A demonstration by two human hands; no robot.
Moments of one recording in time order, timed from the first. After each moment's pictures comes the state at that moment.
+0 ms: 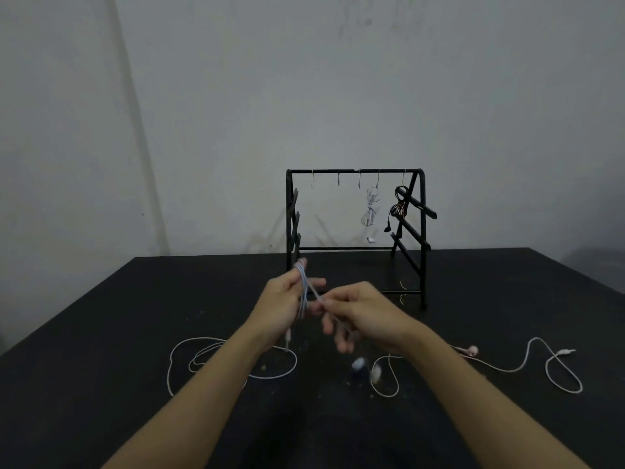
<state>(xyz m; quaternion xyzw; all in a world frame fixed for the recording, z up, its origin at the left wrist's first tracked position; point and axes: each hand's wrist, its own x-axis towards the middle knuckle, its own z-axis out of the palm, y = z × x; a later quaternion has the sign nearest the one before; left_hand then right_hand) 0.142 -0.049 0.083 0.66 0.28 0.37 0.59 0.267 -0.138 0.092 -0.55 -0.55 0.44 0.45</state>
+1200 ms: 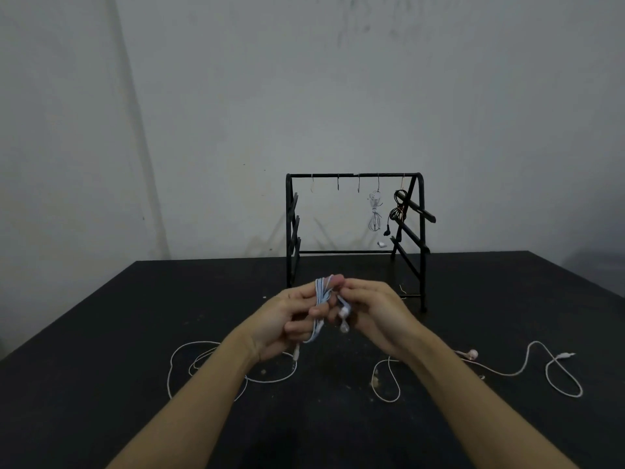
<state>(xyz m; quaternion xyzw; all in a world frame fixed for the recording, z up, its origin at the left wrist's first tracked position) 0.128 -0.057 0.089 0.60 0.10 0.19 0.77 0.277 -0.139 0.090 -0.45 -0.48 0.46 0.60</state>
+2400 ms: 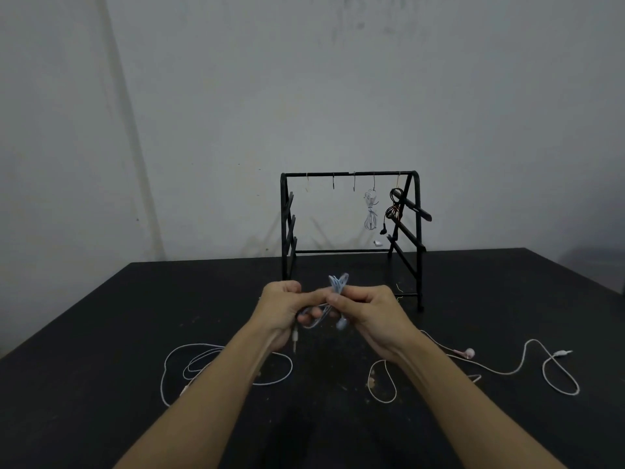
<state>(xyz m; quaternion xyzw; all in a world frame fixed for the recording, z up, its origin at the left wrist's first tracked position) 0.151 -0.054 0.088 0.59 0.24 0.36 0.68 0.279 -0.135 0.075 -0.47 -0.48 0.39 0.63</state>
